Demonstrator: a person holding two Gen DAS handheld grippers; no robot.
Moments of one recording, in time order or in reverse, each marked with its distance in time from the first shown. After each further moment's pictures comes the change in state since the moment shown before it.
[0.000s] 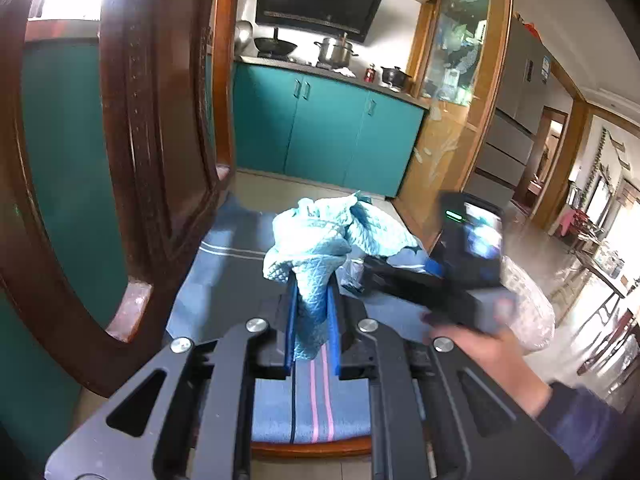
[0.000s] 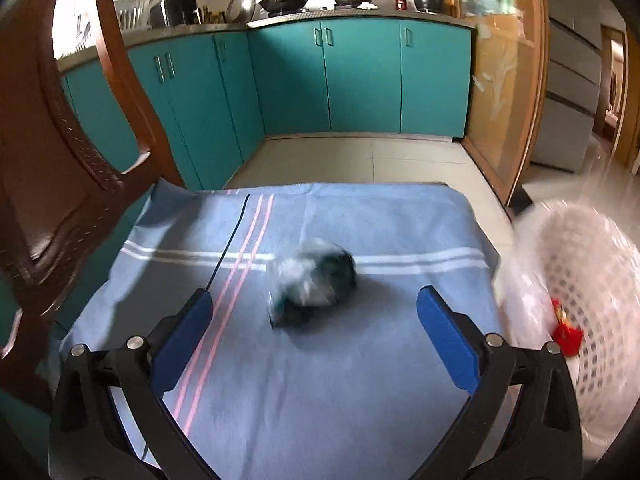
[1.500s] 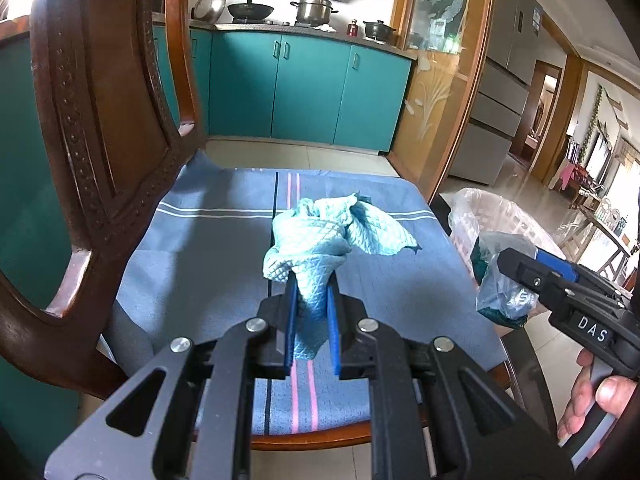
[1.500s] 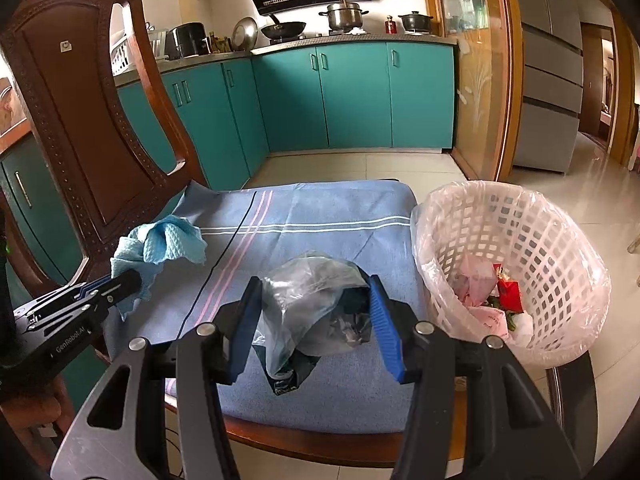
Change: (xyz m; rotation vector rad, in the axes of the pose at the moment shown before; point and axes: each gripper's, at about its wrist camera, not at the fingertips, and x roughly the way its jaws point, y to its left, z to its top) left arm 0.045 -0.029 -0.032 0.092 0.131 0.010; right arm -0.156 -0.053 -0.071 0.034 -0.090 0.061
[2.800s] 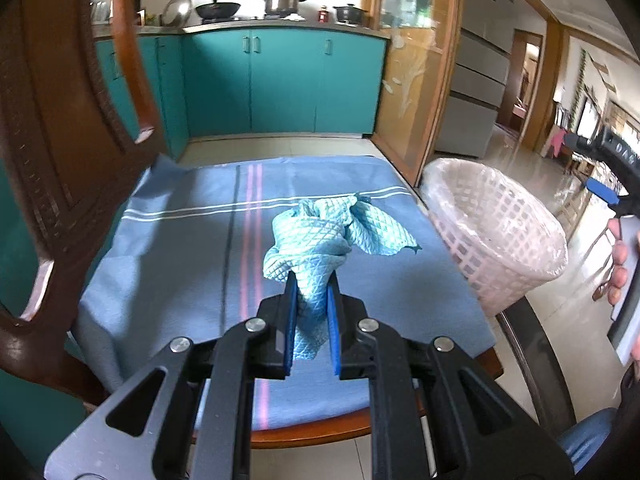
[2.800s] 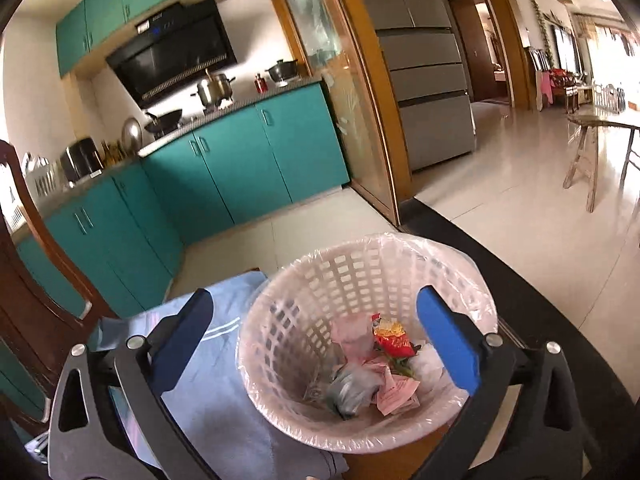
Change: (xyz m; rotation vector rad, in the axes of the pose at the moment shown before) left arm 0.015 -0.055 -0.005 0.115 0.039 -0.016; right arm -0.050 -0.157 0.029 0.378 -0.230 -0.212
